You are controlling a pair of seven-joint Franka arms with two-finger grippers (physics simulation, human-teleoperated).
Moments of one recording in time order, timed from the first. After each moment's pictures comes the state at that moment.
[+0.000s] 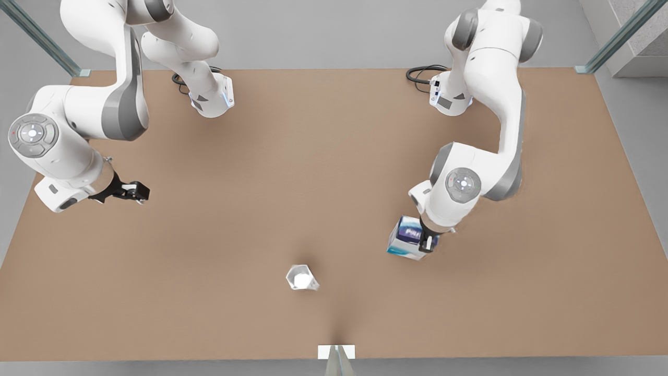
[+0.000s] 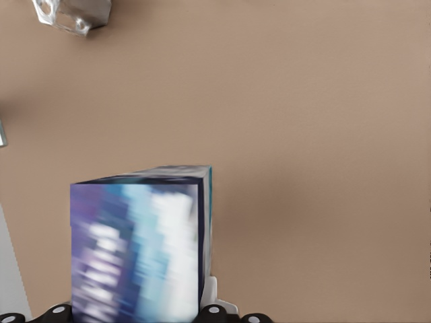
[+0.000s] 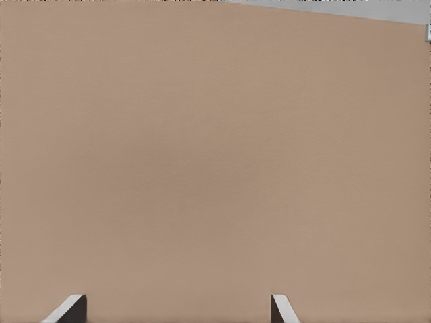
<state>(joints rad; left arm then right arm) -0.62 0.55 0.24 -1.30 -0.07 1.88 1.46 0.08 0.23 -0.01 -1.37 -0.15 1.55 0.06</state>
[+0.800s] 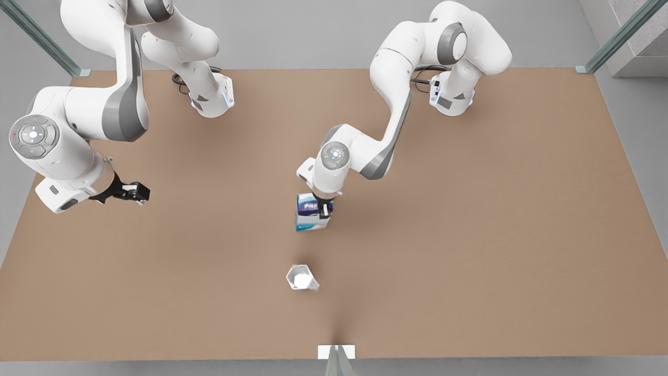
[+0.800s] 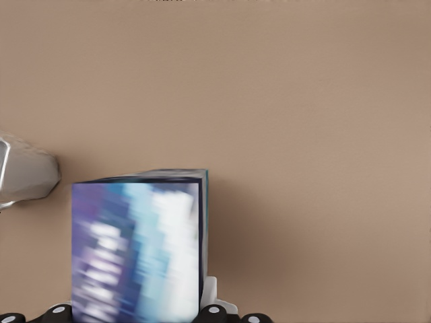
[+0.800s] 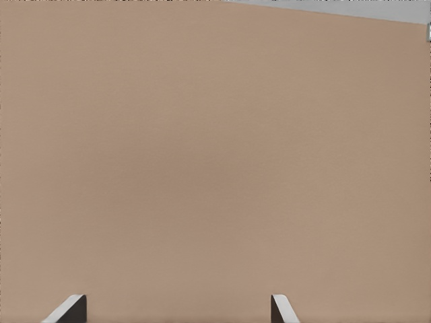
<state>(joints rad) -1.19 0.89 0.65 -1.14 -0.64 1.98 0.91 0.08 0.23 -0.01 -1.37 -0.15 1.56 0.06</state>
